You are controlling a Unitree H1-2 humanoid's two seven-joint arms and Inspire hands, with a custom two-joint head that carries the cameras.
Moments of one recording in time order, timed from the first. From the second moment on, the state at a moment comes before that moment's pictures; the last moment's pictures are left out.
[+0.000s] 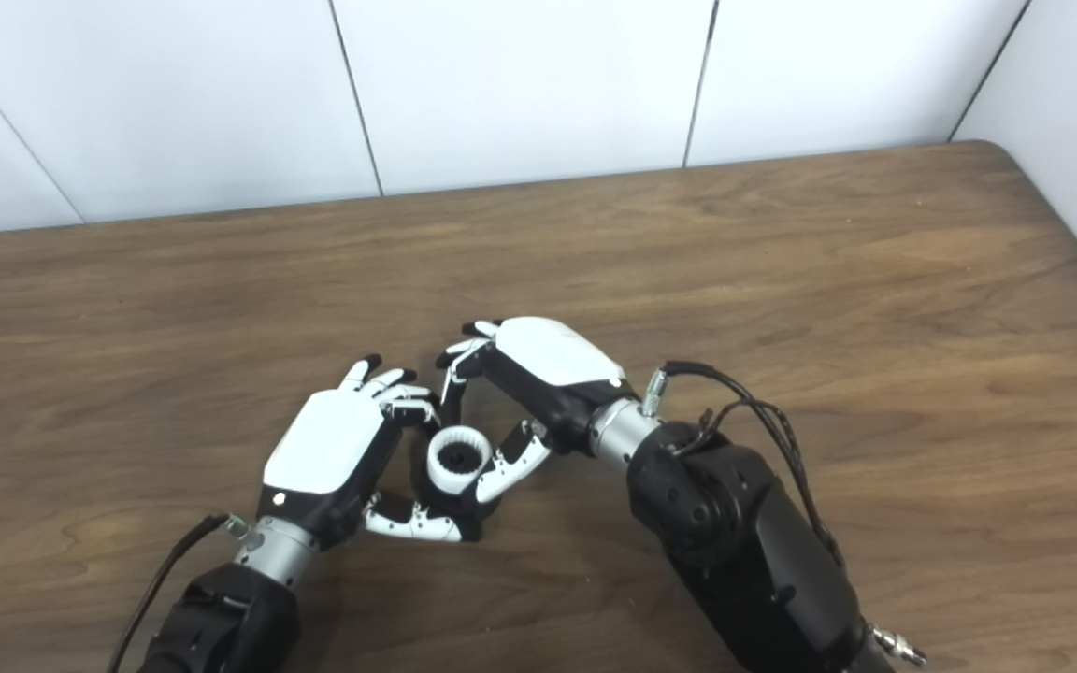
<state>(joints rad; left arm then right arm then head) -0.02 0.18 -0.41 -0.26 1.06 0.06 -0.19 -0.22 -0.22 0.41 -0.45 -0.82 0.36 0.59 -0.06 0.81</state>
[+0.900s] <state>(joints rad) -0.02 0.17 -0.41 -0.26 1.06 0.06 -0.19 -0.21 -0.23 0.40 -0.44 -0.83 0.35 0.58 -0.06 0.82</state>
